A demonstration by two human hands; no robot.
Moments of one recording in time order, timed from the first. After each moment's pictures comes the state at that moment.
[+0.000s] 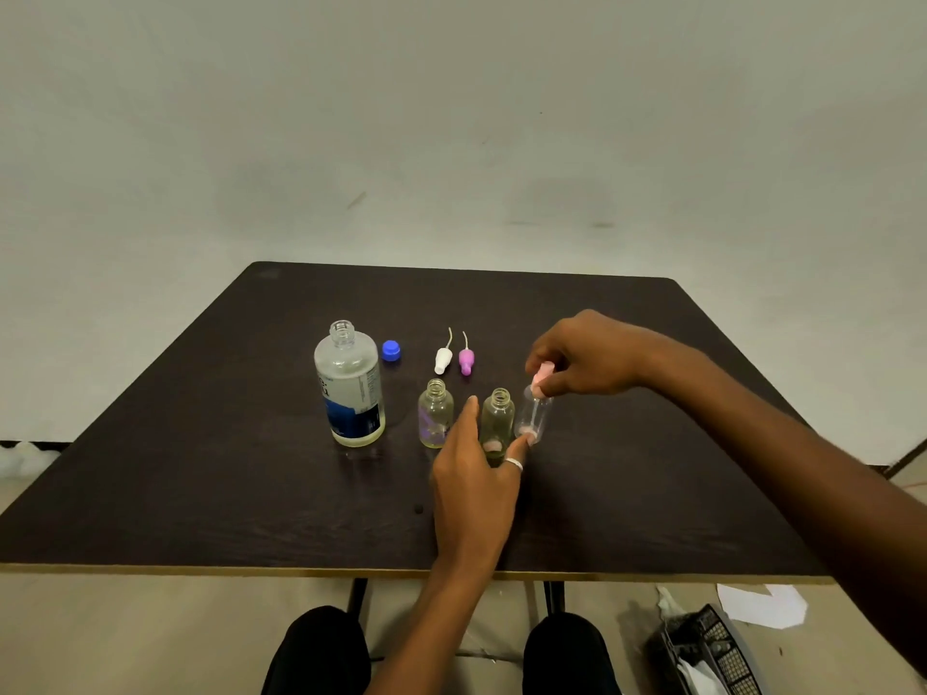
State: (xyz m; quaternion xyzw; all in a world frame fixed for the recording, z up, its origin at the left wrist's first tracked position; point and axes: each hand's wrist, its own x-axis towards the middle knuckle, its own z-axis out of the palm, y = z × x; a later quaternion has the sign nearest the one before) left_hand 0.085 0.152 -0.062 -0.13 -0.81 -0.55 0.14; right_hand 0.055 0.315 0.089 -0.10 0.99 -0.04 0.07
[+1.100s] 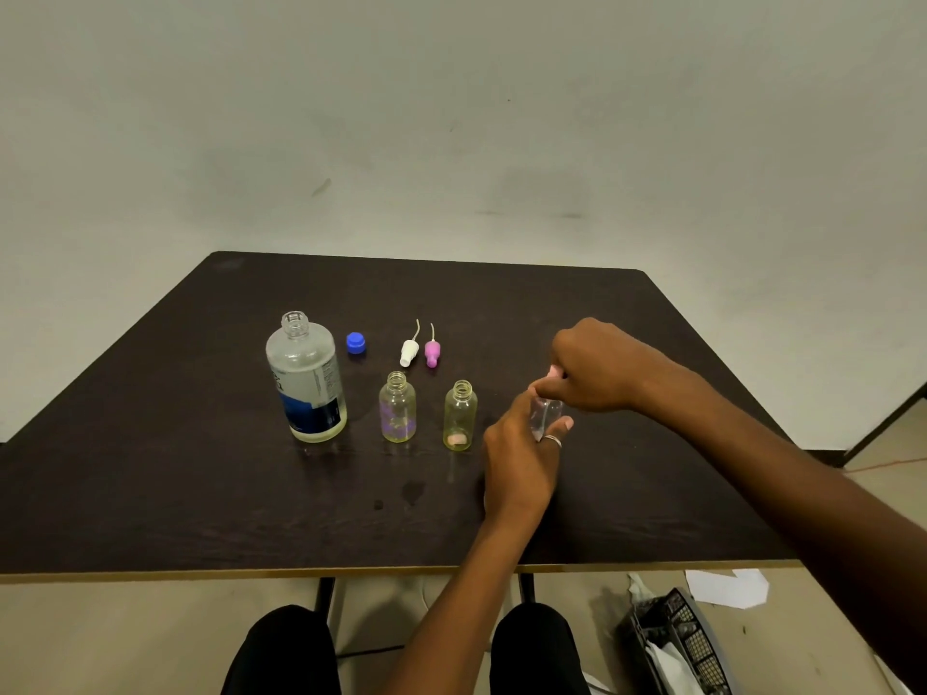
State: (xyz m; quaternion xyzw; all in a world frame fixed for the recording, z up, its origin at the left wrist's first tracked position) left_hand 0.089 0.236 -0.060 -0.19 -0.76 -0.62 0.04; right_hand 0.086 0.338 0.074 -0.01 1.00 0.04 0.01
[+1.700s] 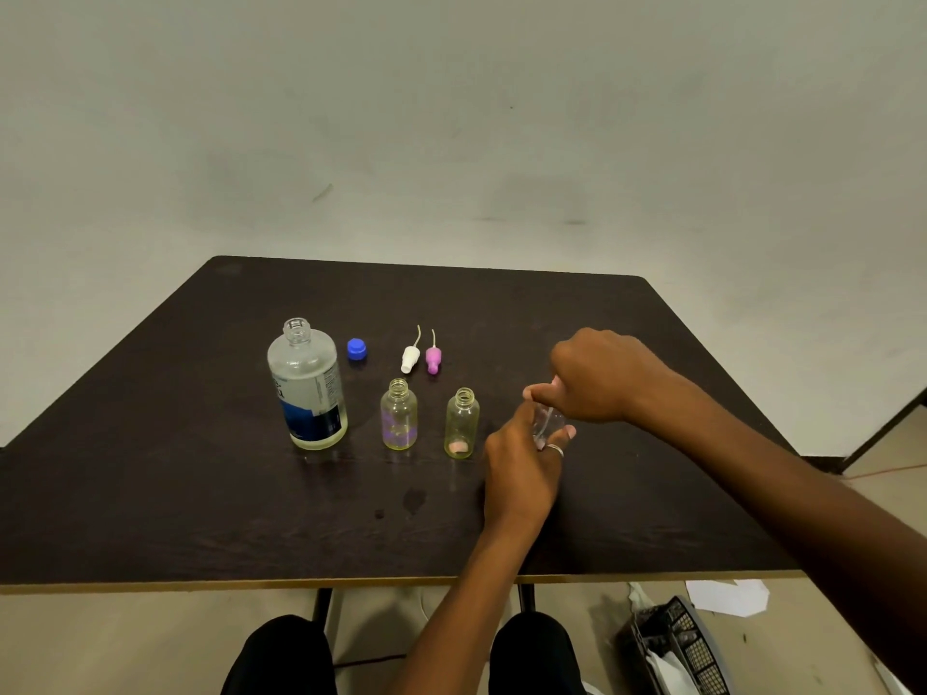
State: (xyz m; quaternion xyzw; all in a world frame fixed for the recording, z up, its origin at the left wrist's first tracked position) left_hand 0.087 0.234 -0.059 -0.19 -0.78 -0.60 0.02; right_hand 0.085 0.332 0.074 0.00 0.99 0.12 0.00
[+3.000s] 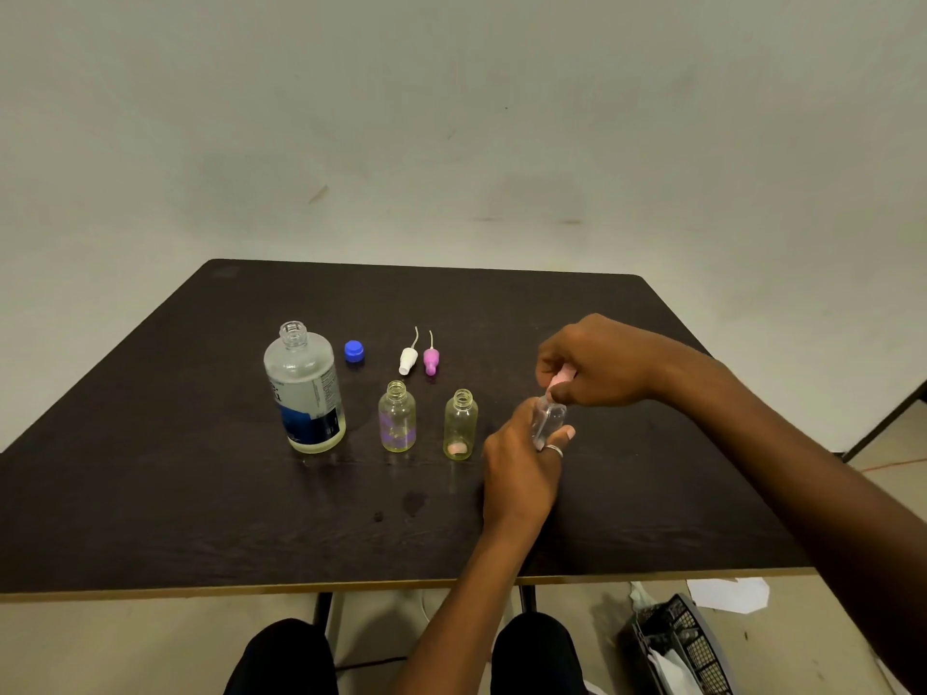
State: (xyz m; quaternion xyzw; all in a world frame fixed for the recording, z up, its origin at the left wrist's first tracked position) left_hand 0.087 0.233 -0.055 -0.20 -0.78 -0.59 0.05; right_hand 0.085 0.341 0.095 -0.07 1.00 -0.01 0.07
